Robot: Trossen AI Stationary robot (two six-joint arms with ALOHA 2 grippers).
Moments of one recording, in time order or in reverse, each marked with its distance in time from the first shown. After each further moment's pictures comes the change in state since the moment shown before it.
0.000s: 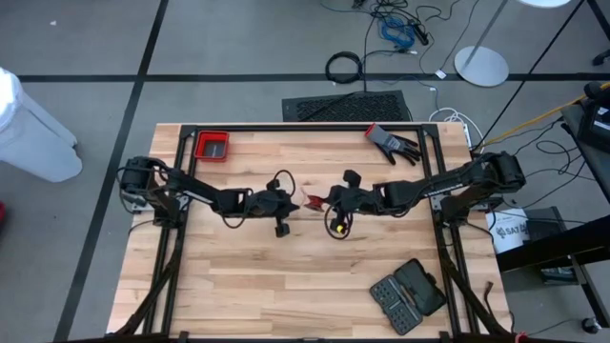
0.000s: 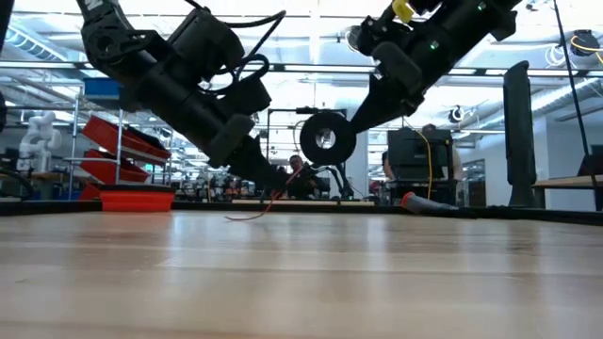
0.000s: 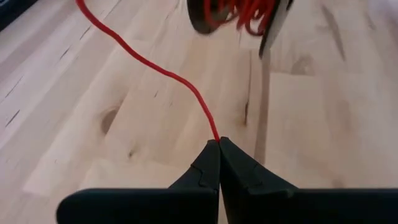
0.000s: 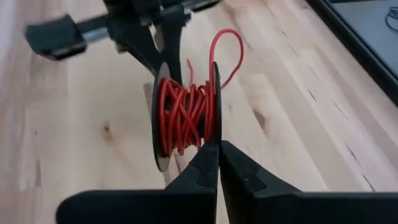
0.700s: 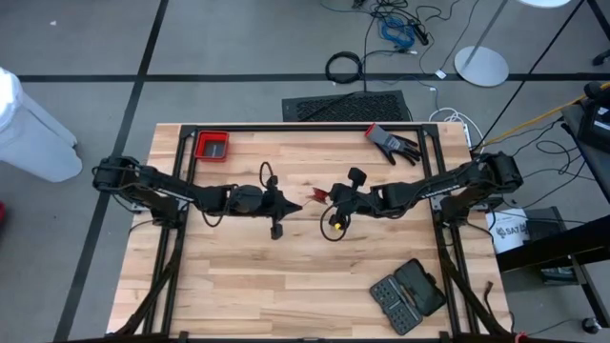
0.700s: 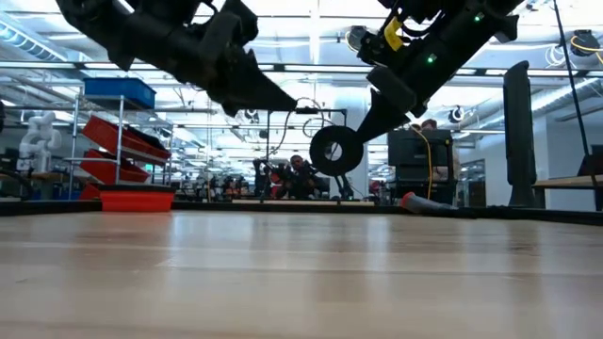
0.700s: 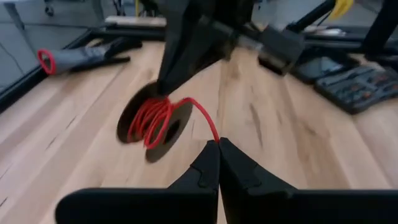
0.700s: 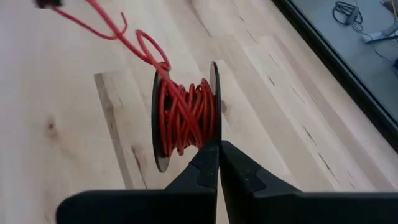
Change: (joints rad) left arm -0.053 -0.224 0.000 0.041 0.063 0.006; right arm 0.002 0.027 0.000 -0.041 0.154 0.036
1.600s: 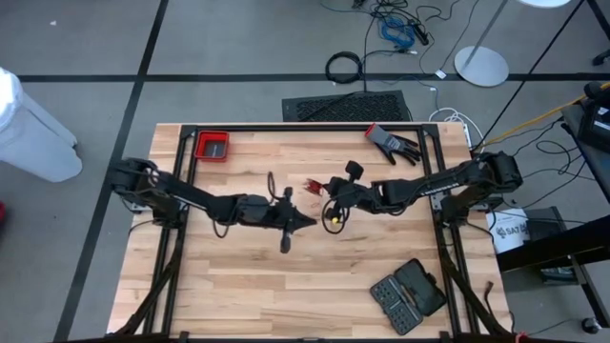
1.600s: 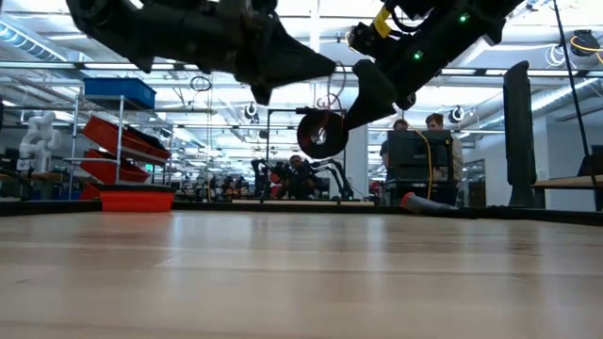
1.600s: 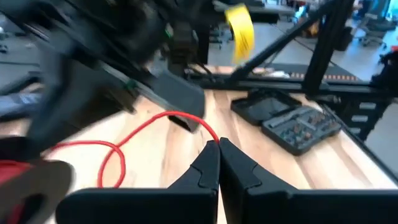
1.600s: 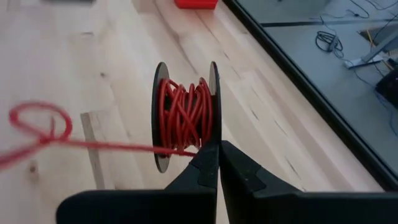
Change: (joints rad) left arm -0.076 0.182 0.090 0.240 0.066 -0.007; right arm -0.041 0.000 0.000 0.143 0.020 -0.094
